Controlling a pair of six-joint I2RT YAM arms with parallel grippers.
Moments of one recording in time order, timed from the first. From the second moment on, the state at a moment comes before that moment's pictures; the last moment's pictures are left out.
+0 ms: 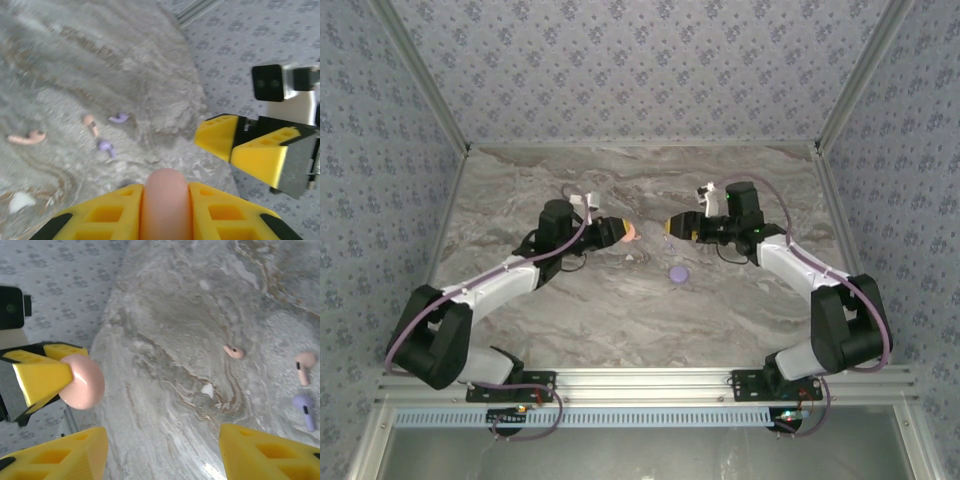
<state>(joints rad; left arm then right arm) -0.51 1.37 0.74 0.28 0.50 -0.81 0.31 1.44 0.88 -0.04 -0.78 0.48</state>
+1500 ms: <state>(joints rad) -0.55 1.33 0.84 0.44 0.71 -0.77 0.42 1.48 1.06 0.05 -1.12 0.40</state>
